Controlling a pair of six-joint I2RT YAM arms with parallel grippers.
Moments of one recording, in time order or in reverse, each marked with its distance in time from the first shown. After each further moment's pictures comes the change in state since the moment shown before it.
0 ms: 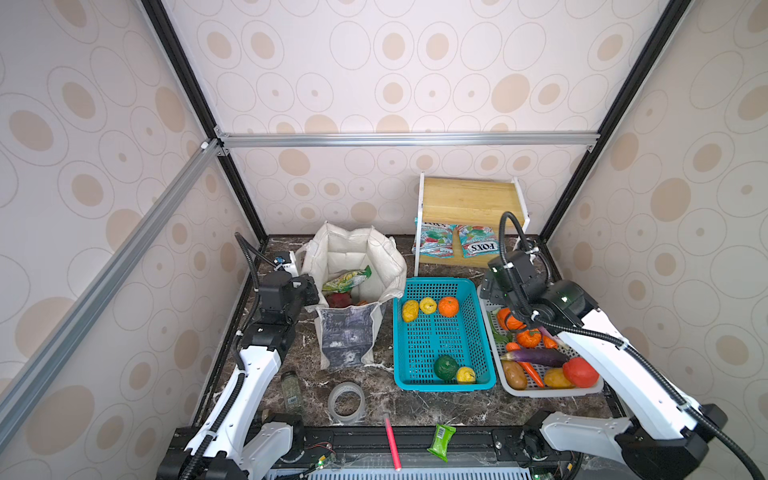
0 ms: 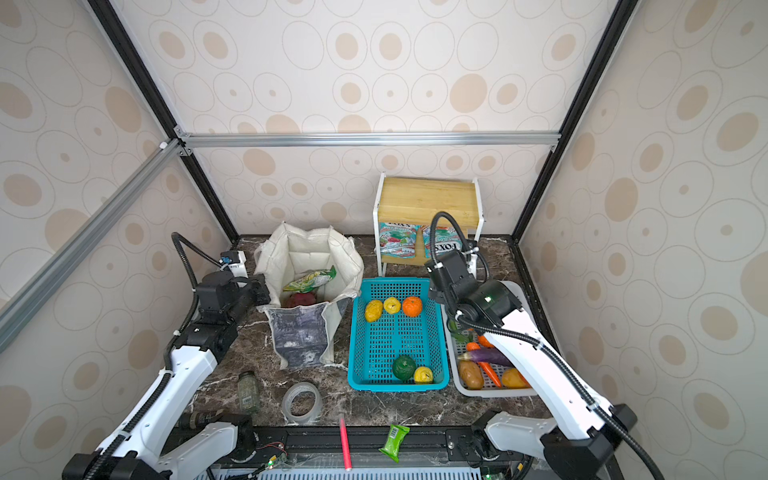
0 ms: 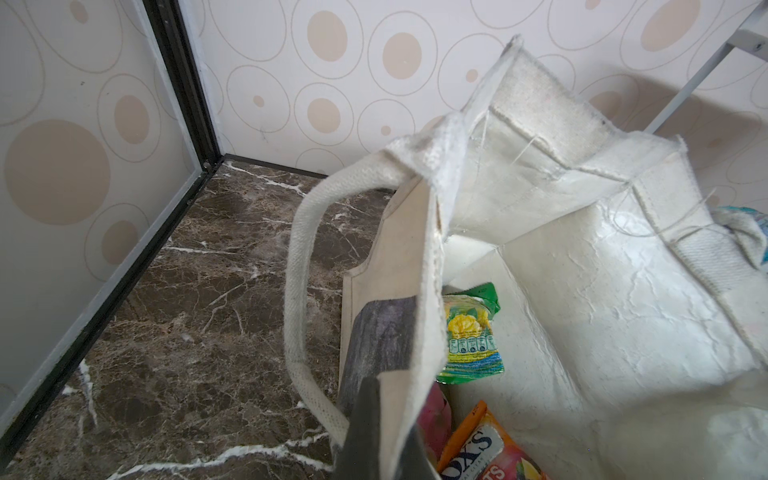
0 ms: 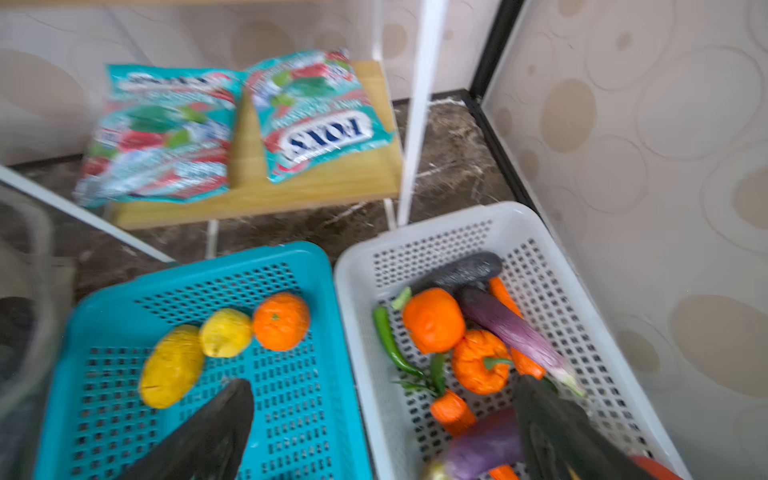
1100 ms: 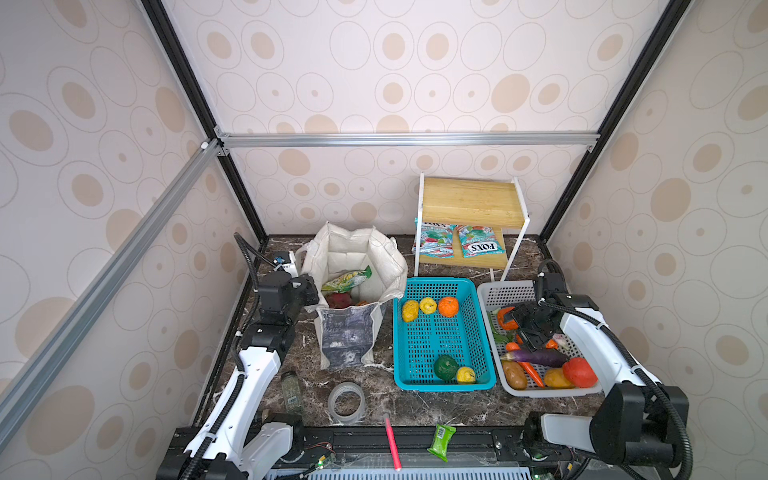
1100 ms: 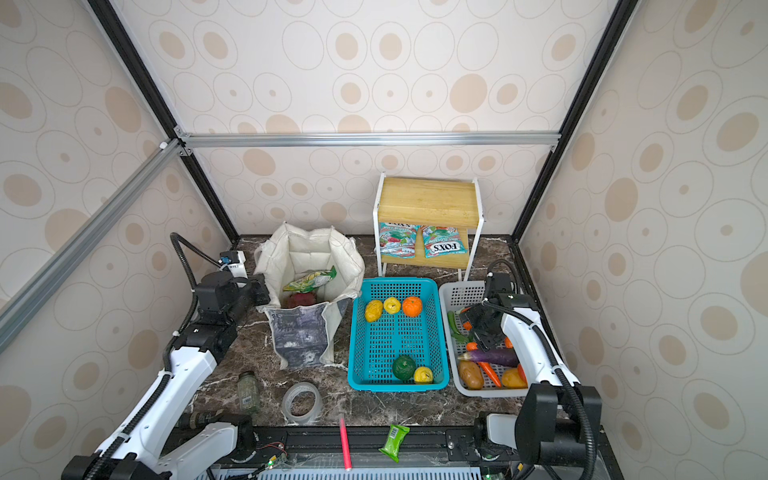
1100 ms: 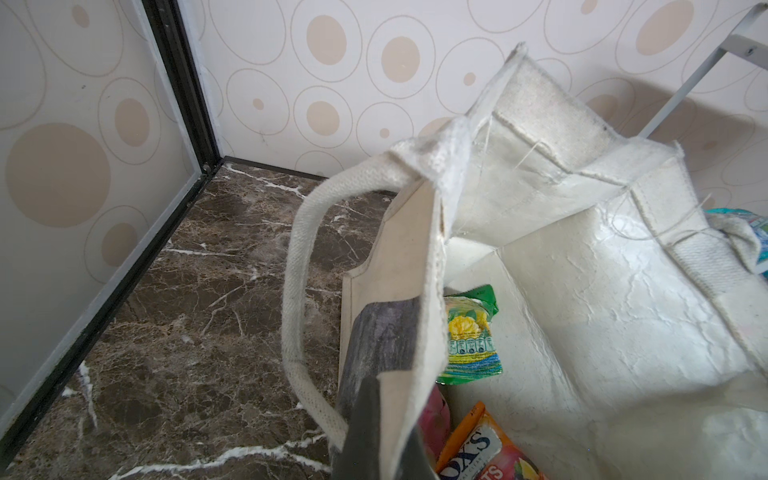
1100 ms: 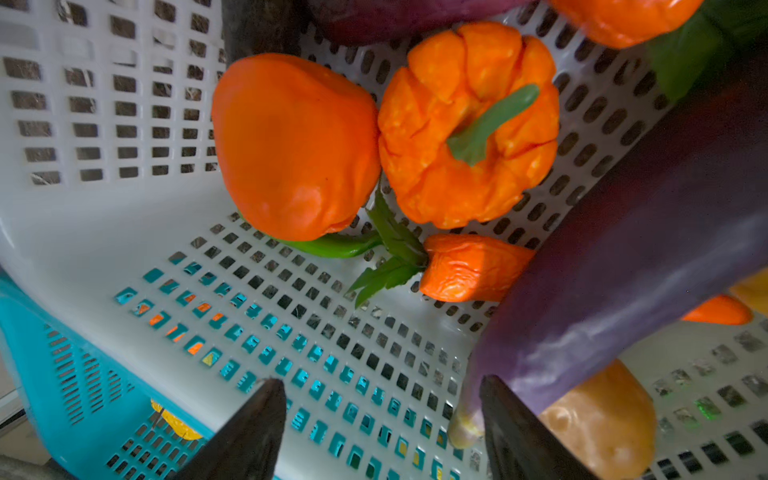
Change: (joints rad) left arm 0.000 -0.007 0.000 0.000 0.003 0.000; right arm -0.580 0.149 -0.338 0.077 -0.774 0.416
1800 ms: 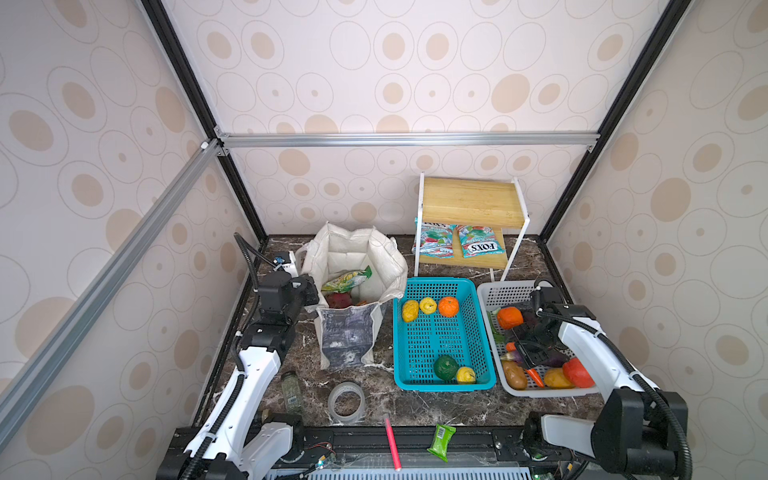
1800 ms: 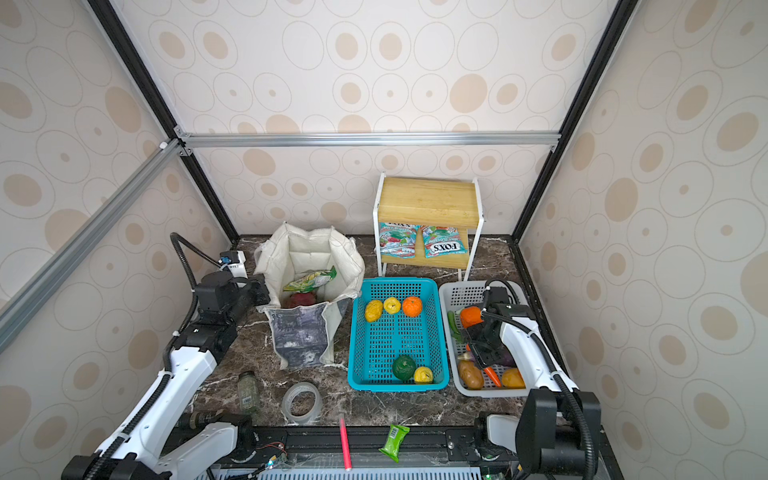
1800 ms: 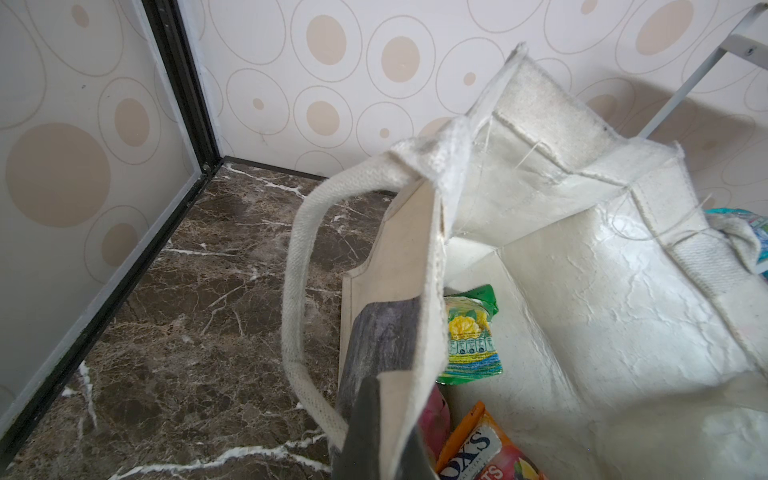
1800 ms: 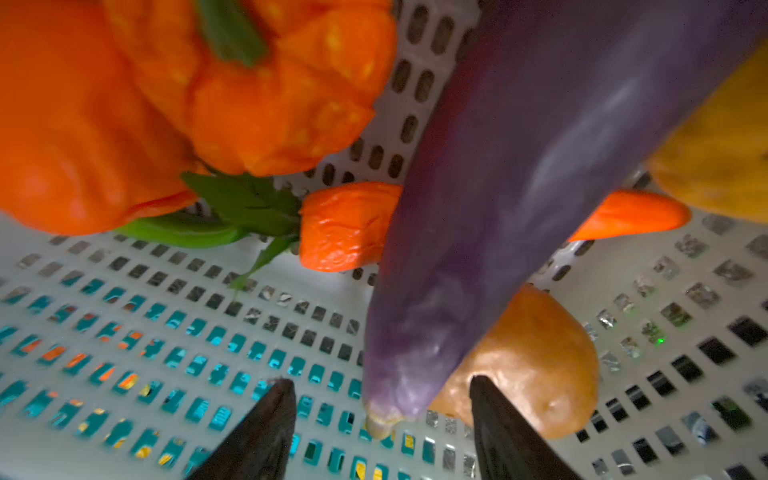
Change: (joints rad) left arm 0.000 0.000 0.000 0.000 0.000 0.000; right arm -0.003 -0.029 -0.129 -0.054 -0.010 0.128
